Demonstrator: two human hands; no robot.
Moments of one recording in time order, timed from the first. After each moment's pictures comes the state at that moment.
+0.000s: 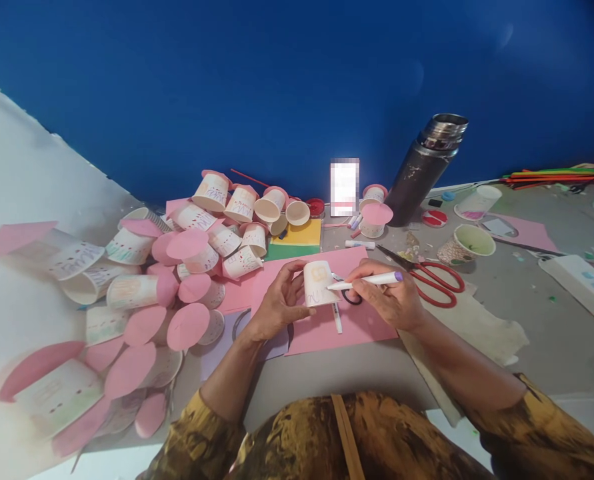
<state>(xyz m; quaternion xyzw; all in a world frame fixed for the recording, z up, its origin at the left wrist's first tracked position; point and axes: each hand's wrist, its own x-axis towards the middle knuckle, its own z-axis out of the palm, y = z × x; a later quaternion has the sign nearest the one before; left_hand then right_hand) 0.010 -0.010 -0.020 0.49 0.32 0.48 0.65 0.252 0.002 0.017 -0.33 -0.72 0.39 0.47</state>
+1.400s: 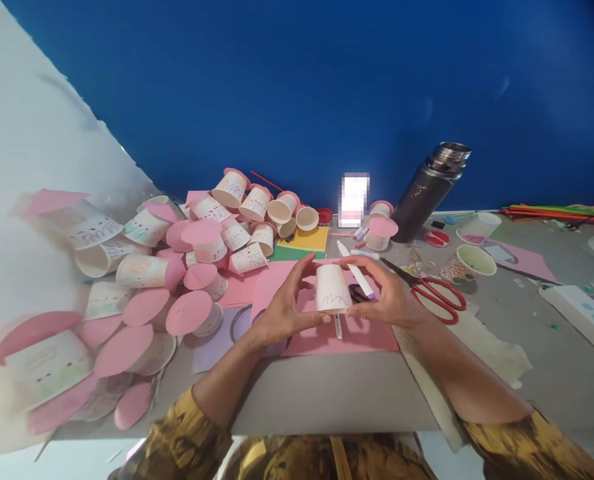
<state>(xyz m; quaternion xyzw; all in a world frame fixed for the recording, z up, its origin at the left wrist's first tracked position) 0.017 -0.027 -0.009 0.66 0.39 0.45 0.46 0.259 0.020 0.001 -0.30 -0.79 0.39 0.37</state>
